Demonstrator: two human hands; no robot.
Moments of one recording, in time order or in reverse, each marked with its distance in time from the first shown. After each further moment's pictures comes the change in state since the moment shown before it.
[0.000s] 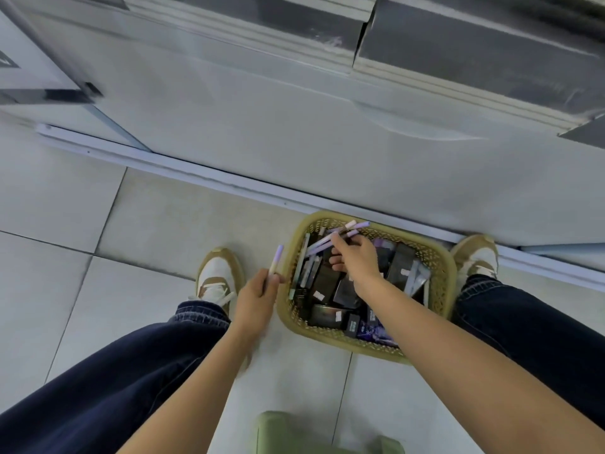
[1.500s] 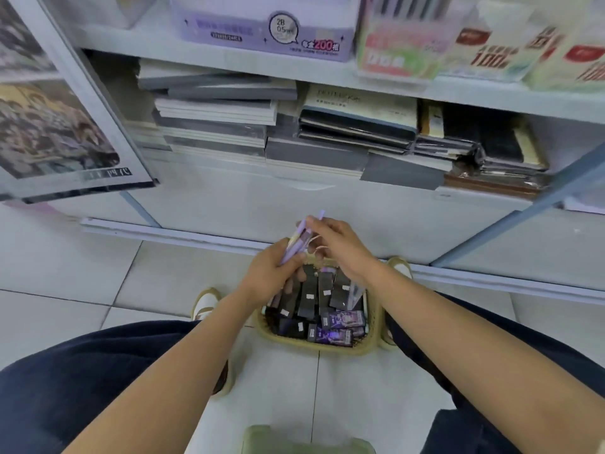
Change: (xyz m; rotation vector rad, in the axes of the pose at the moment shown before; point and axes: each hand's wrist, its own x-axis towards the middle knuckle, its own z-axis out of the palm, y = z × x) left_hand -0.146 0.172 -0.003 0.117 -0.228 0.529; right_hand -0.203 -0.127 -0.089 -0.047 -0.387 -0.523
